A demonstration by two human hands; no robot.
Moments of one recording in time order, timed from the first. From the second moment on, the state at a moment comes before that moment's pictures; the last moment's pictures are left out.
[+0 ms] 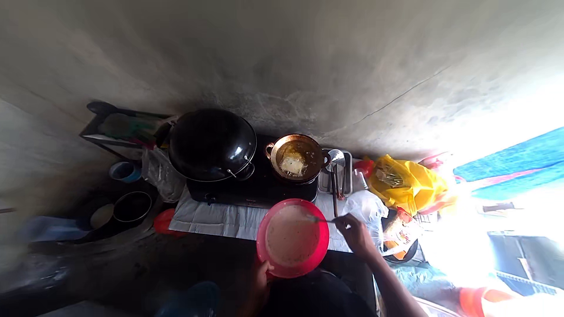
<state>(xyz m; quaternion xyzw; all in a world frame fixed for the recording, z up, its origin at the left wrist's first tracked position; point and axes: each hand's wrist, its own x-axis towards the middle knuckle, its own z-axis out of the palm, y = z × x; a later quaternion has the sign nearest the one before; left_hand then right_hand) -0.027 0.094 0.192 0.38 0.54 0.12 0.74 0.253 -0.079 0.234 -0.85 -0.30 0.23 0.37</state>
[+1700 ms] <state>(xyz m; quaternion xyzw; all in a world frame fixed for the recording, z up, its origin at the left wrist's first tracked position) 0.081 0.051 0.139 0.58 0.51 0.03 0.63 0.195 -0.174 0.123 -0.94 -0.15 0.12 0.30</state>
